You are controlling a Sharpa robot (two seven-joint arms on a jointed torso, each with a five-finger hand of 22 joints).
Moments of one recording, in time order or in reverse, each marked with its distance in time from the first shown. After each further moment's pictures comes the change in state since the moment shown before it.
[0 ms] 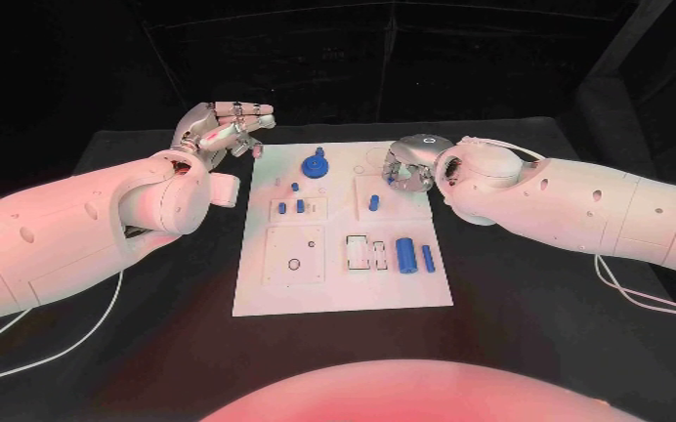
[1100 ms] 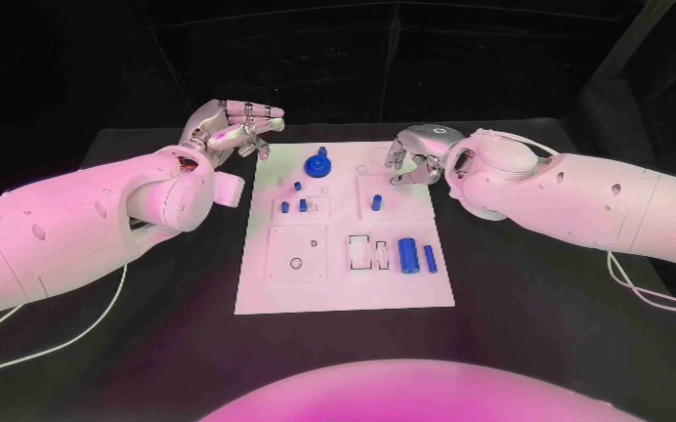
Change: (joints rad) left arm 0.005 0.014 0.000 -0.021 -0.093 0.044 -0.033; left_hand -0.012 -0.012 0.018 0.010 0.000 0.028 -0.008 -0.004 0.007 0.031 -0.009 -0.018 -0.010 0.005 -0.005 0.000 0.005 0.000 0.003 -0.004 0.024 0.014; right arm 0.024 -0.032 -0.003 0.024 0.043 -0.061 0.036; right_hand -0.035 -0.022 -0.151 0.043 -0.008 -0.034 -0.009 0.020 0.000 -0.029 0.000 0.015 0.066 0.000 -0.007 0.000 -0.002 0.000 -0.007 -0.007 0.000 -0.010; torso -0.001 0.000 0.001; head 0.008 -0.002
